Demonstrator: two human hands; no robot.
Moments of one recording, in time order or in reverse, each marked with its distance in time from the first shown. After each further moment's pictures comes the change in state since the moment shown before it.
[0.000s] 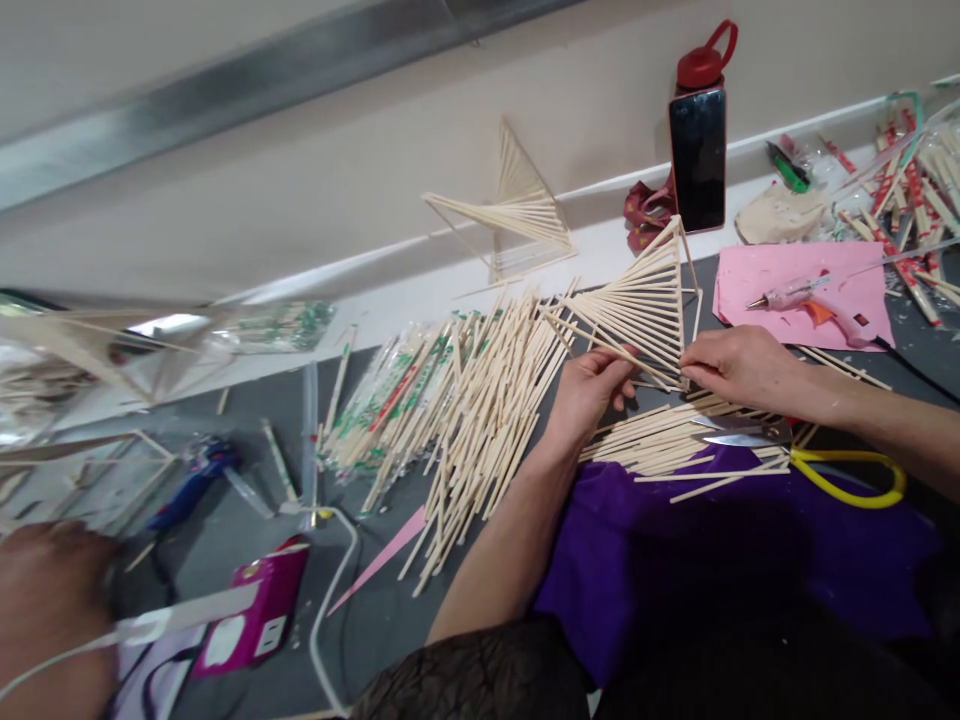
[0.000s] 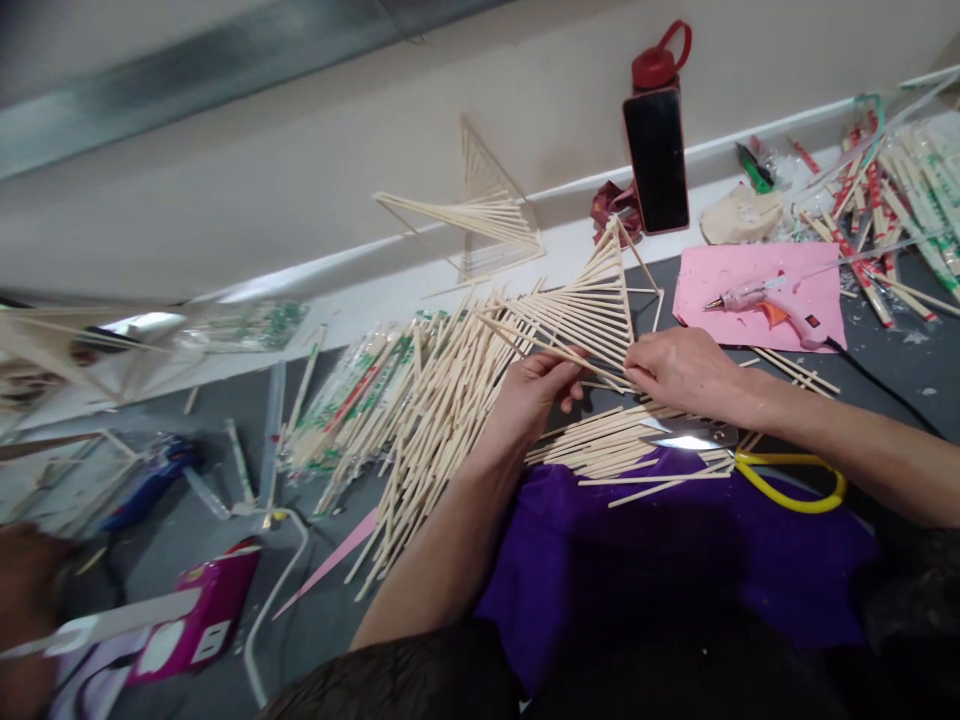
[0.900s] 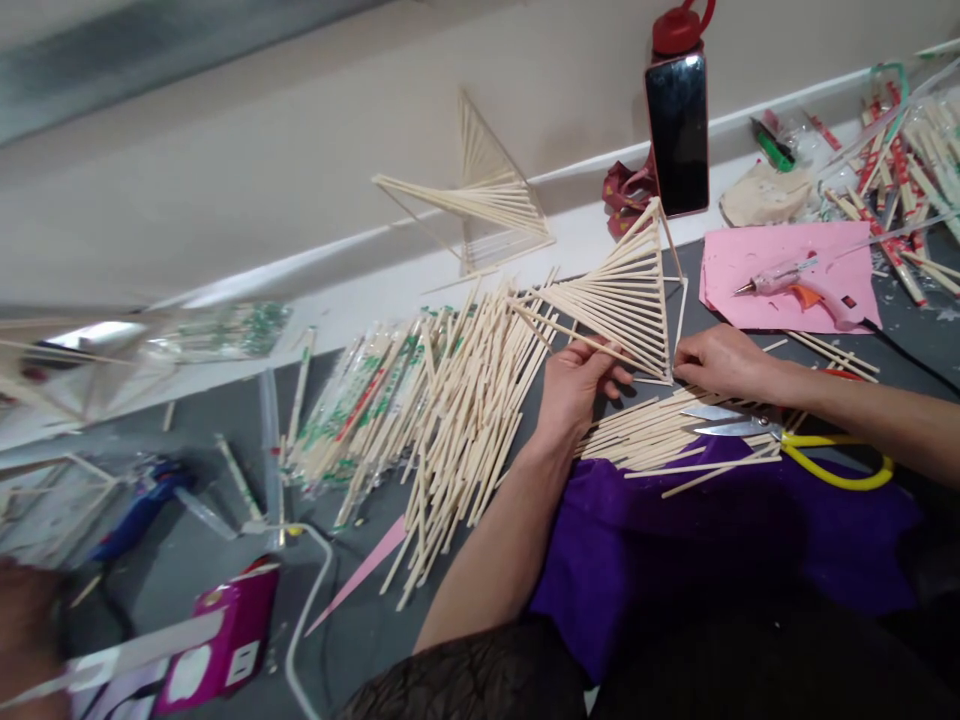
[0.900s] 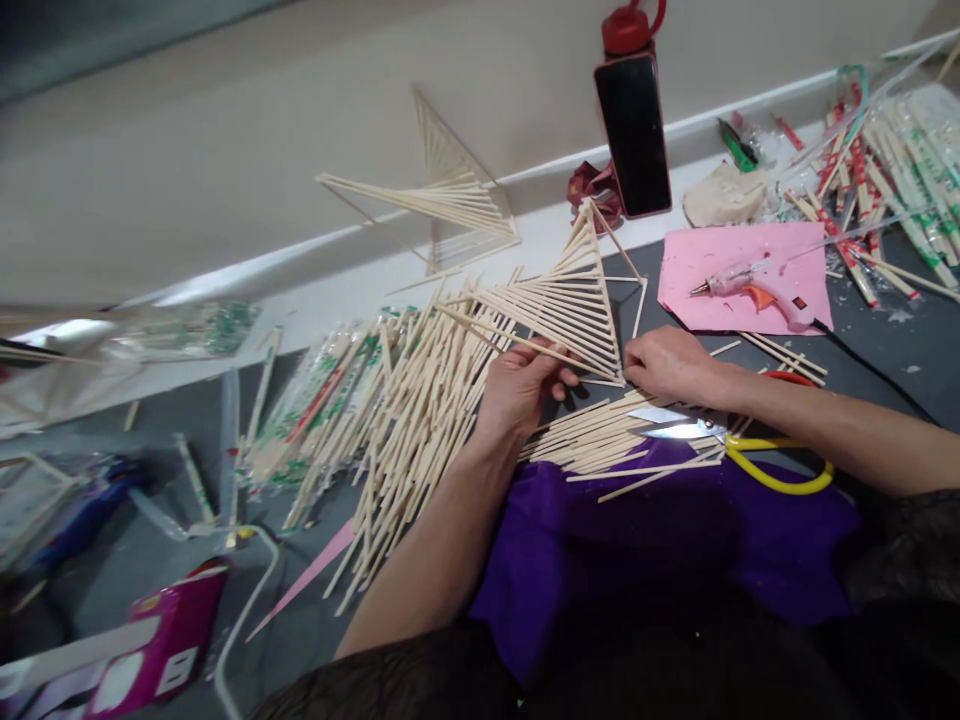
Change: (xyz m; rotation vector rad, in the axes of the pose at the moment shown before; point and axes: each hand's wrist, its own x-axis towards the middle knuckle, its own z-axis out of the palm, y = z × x) left_hand 0.010 -0.013 0.005 -0.104 0.040 0.015; right_hand 0.010 0.004 0.020 0.032 -0.211 0.290
